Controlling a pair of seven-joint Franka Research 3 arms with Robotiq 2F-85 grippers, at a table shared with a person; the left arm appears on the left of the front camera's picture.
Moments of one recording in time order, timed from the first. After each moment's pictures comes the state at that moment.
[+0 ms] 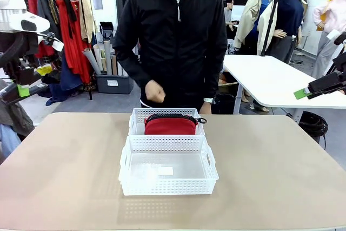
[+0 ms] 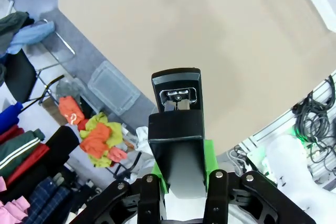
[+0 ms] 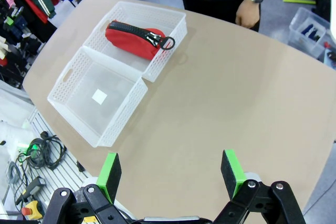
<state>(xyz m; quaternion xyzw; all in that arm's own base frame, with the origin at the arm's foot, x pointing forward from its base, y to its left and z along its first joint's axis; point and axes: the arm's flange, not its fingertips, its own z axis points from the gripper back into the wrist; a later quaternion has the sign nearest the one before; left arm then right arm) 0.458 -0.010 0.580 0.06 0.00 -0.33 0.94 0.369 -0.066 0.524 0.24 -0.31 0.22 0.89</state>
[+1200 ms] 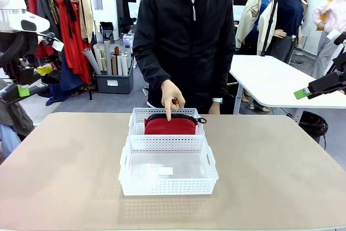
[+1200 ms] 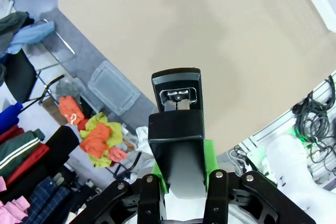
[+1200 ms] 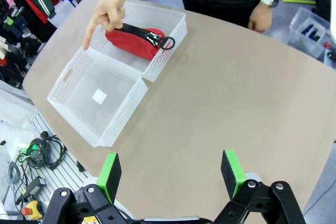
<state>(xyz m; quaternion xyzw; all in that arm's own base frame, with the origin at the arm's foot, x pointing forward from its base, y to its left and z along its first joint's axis) 0.458 -0.010 0.580 0.06 0.00 -0.33 0.94 0.369 -0.066 0.524 0.24 -0.31 0.22 0.89</state>
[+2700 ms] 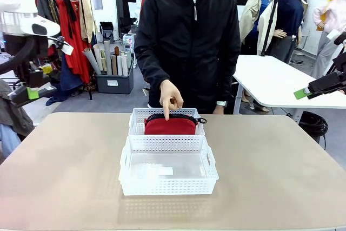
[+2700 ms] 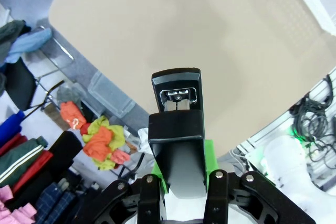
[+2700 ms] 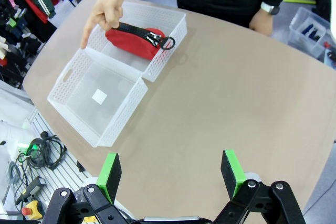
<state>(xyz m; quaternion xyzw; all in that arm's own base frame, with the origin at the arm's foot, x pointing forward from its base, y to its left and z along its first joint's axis) 0.463 -0.044 0.569 0.07 0.01 -0.35 0.93 0.369 -0.066 0.524 0.24 -0.31 0.22 0.89</state>
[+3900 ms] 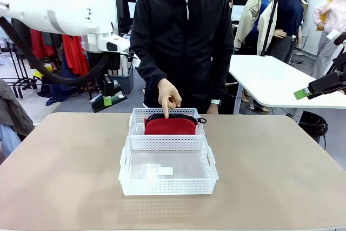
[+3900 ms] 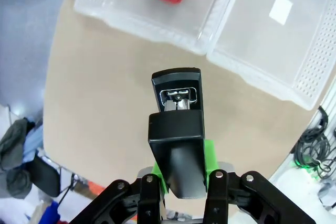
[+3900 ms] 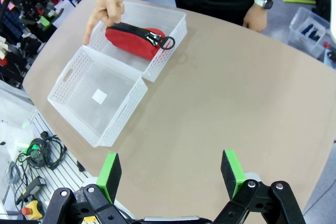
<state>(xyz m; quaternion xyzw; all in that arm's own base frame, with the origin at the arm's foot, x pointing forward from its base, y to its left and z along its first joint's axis) 0.535 -0.213 0.515 0.01 -0.02 -0.52 0.85 0.369 -0.066 0.524 0.24 -0.31 0.22 0.89</state>
